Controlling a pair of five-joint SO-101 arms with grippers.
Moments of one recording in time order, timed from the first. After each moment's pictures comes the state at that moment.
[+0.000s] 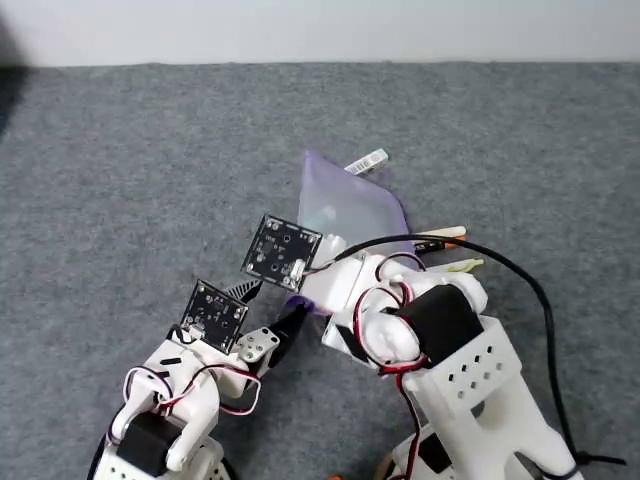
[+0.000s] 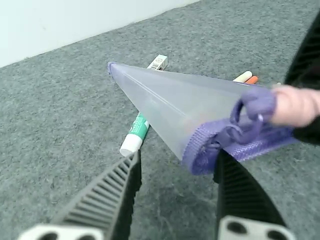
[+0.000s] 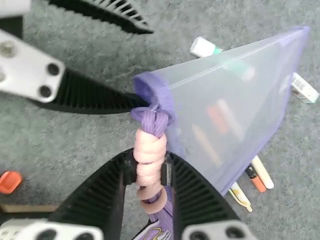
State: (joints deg) left arm 22.2 -103.4 86.5 57.3 0.0; right arm -37.8 -40.2 18.4 94.2 33.5
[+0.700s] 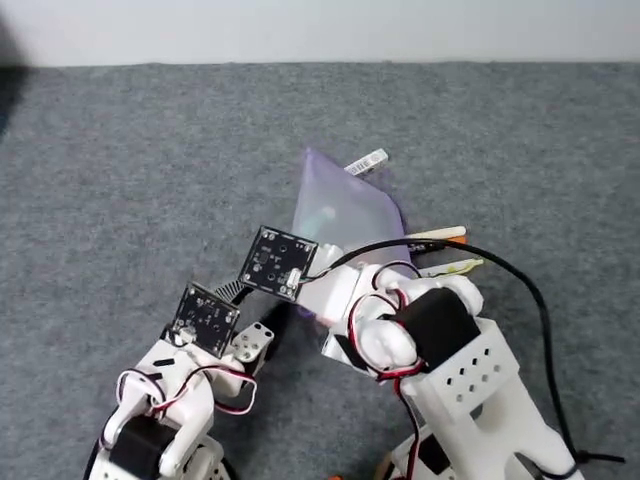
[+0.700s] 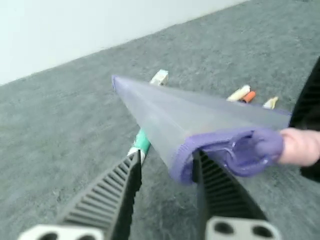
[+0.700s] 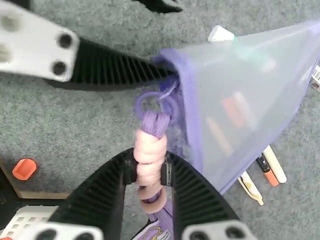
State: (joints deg) left arm 22.2 -103.4 82.5 57.3 -0.2; right arm -38.6 -40.2 18.0 97.1 31.9
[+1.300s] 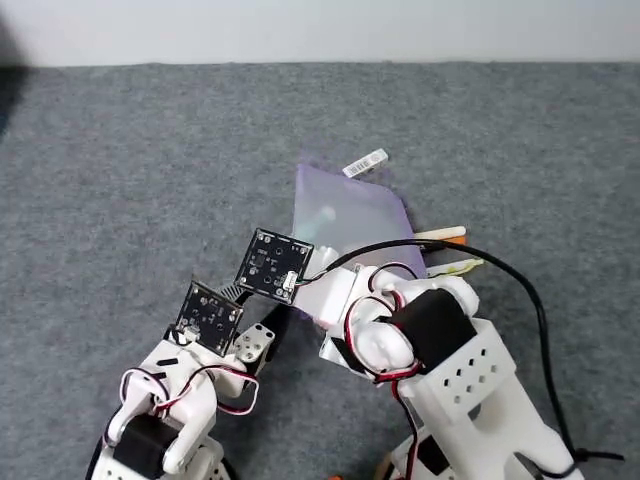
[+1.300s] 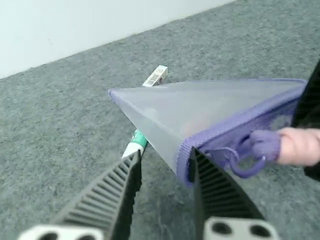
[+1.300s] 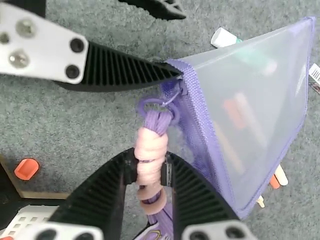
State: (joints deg) left arm 22.1 -103.4 85.1 57.2 0.0; right arm -39.8 -40.2 17.9 97.1 31.4
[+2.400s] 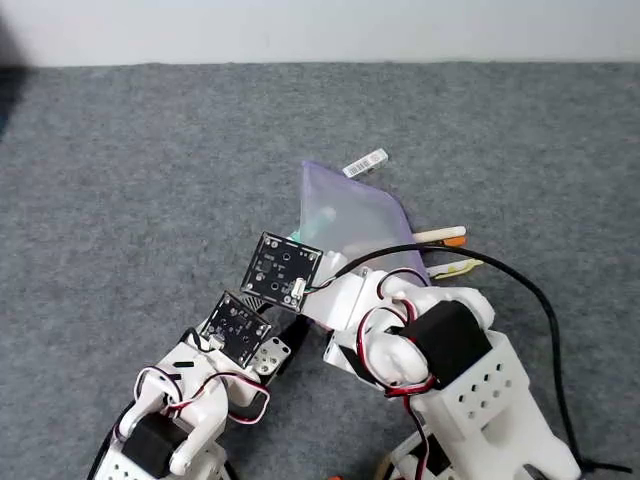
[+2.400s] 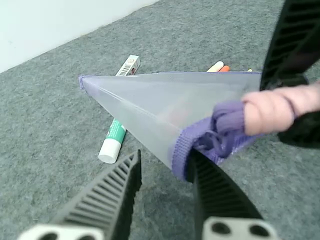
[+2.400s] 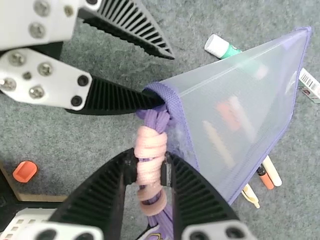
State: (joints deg) left arm 28.0 -103.4 87.6 56.8 -3.0; right arm -39.9 -43.3 18.0 97.8 31.5
